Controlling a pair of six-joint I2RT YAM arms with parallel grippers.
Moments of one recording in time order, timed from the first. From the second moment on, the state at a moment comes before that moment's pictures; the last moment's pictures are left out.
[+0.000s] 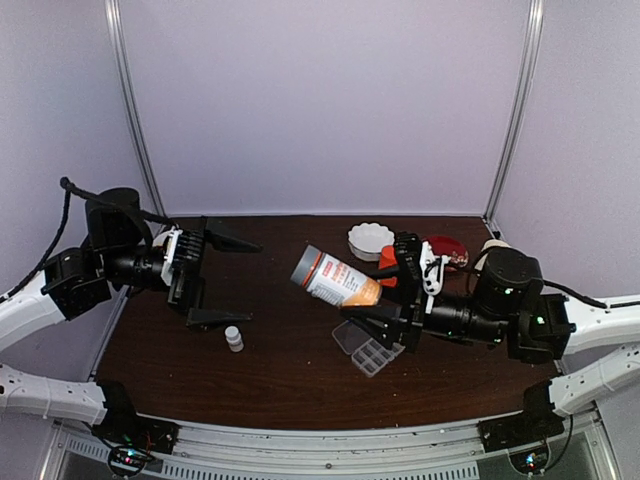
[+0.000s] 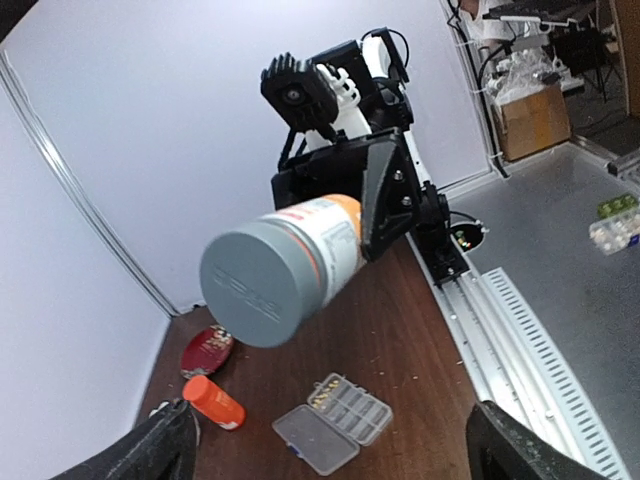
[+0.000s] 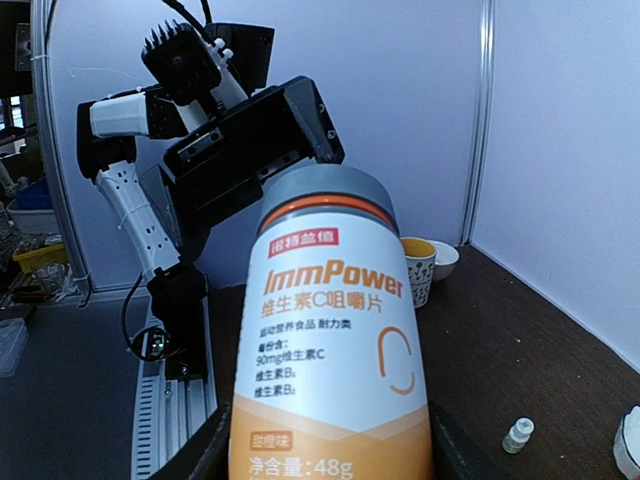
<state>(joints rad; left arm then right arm) -0.86 0.92 0.93 -0.20 0.73 0.54 1.28 1.03 0.76 0.29 0.05 -0.02</state>
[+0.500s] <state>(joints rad) -0.91 0.93 0.95 -0.25 0.71 0.95 1.28 1.15 0.84 0.23 -0.18 0.06</state>
